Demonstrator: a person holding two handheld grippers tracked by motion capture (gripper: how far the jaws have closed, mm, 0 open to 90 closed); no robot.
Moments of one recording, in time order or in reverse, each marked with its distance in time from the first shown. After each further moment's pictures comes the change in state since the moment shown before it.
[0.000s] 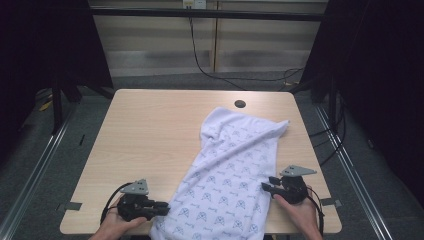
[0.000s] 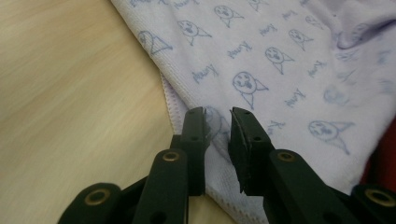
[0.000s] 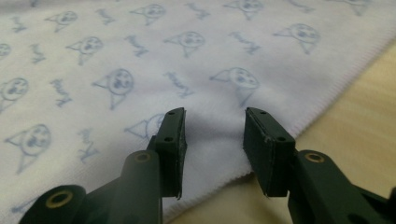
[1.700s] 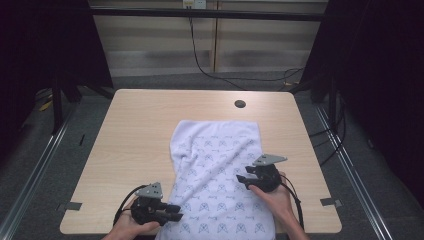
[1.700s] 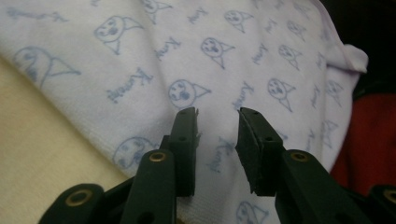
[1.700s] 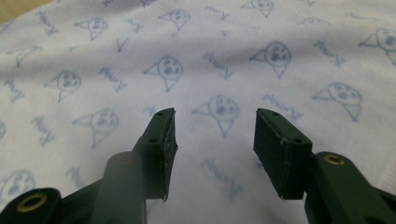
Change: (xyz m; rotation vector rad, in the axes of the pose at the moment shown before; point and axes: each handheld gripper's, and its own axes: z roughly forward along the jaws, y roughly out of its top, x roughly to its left) left arm -0.022 0.018 0.026 0.008 -0.071 0.030; right arm 0.040 0.049 0.046 -0.015 0.096 -0.089
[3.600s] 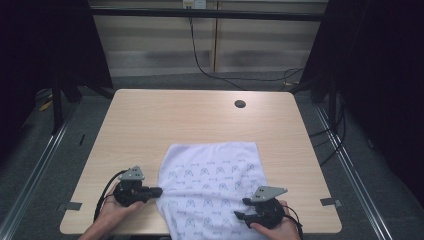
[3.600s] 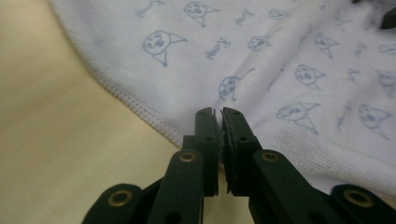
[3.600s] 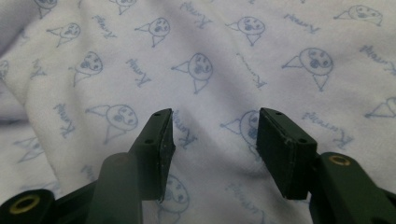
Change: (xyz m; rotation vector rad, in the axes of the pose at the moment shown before) left arm 0.040 -0.010 -0.038 -0.020 0.202 -0.049; right arm 0.064 -0.051 -0.045 0.097 0.135 -0.097
